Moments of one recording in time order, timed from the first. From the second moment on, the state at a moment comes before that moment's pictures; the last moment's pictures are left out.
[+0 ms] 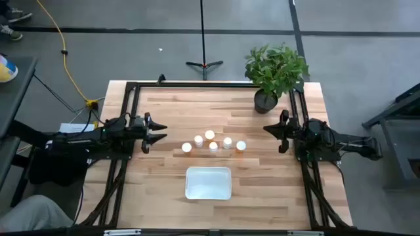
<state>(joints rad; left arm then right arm) 0.12 0.02 0.01 0.00 0.01 -0.21 -0.15 0.01 0.01 0.00 0.02 0.16</state>
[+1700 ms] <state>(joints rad) 0.12 0.02 0.01 0.00 0.03 -0.57 -0.15 0.01 0.01 0.07 -0.08 0.60</state>
